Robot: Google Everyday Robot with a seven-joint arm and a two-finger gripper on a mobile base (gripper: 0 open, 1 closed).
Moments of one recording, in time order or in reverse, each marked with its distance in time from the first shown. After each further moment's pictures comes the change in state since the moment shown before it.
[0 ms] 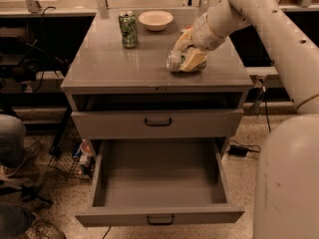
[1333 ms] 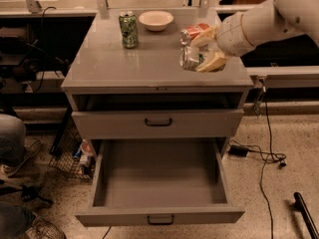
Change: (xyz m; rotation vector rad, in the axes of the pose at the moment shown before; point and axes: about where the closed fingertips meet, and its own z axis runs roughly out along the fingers) arm -0.019 0.045 -0.082 0.186 -0.068 -0.043
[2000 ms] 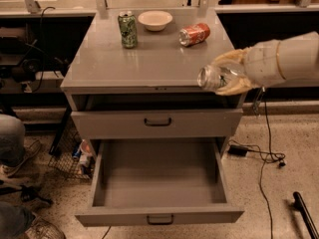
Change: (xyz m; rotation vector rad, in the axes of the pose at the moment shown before) arm 0.005 0.075 -0.054 0.096 -0.015 0.026
